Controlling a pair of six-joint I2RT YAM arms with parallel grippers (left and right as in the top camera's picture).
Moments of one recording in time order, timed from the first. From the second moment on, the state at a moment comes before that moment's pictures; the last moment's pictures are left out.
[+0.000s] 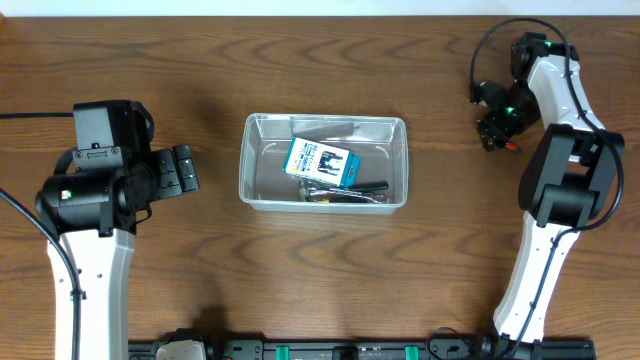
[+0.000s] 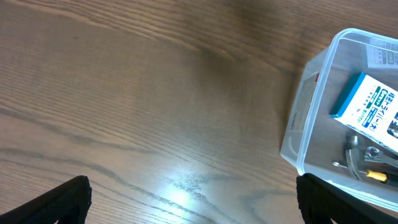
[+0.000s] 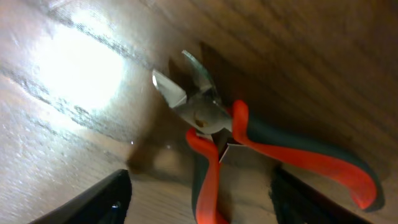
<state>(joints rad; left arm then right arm) 0.10 1.20 1.30 -1.16 -0.09 -0.12 -0.16 2.45 2.05 -1.27 0.06 -0.78</state>
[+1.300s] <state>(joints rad) 0.10 1.20 1.30 -1.16 -0.09 -0.12 -0.01 2.37 2.09 -1.33 0.02 -0.64</state>
